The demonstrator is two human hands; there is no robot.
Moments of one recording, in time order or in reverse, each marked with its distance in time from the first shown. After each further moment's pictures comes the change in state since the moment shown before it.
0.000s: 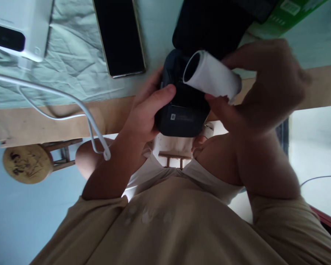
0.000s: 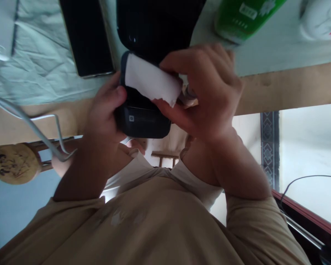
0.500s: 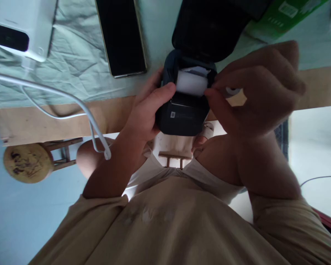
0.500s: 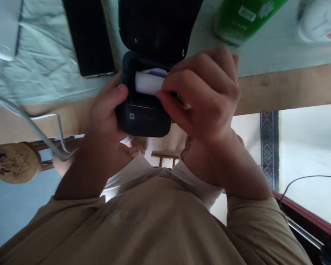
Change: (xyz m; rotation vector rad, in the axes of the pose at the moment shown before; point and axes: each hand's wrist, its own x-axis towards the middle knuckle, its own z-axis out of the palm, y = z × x) left_hand 0.000 -0.003 -0.002 -0.003 0.025 -0.042; right_hand -0.001 0.001 -0.003 -0.073 -0.057 -0.084
